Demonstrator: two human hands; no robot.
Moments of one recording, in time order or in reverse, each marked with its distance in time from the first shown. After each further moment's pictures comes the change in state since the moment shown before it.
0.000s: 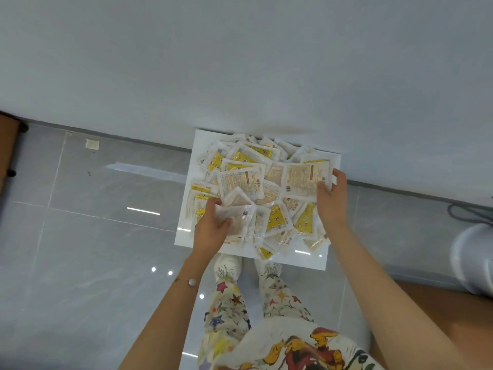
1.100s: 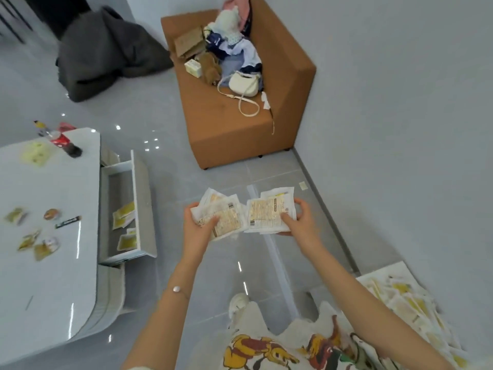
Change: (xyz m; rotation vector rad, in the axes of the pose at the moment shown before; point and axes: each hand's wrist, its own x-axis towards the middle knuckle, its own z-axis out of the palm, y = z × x) left_hand -0.464 -0.215 -0.366 -1.042 1.235 -0.249; right_hand -0.571 -0.195 0.254 -0.259 -1.251 -0.440
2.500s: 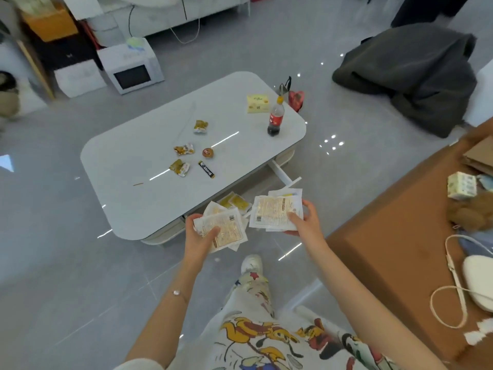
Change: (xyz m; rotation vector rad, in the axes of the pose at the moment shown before) left_hand 0.288 -0.020 -0.228 -0.395 1.144 -0.330; right_hand 0.346 -0.127 0.553 -0.568 -1.048 0.100
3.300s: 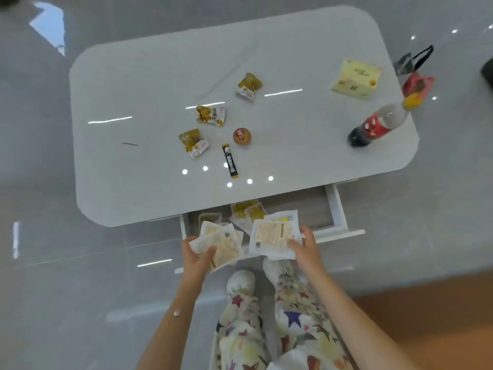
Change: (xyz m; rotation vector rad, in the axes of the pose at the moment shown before) left_hand 0.255 -0.156 0.084 -0.180 0.366 -0.508; right_hand 0.361 0.090 0.097 -0.555 -0.282 0.281
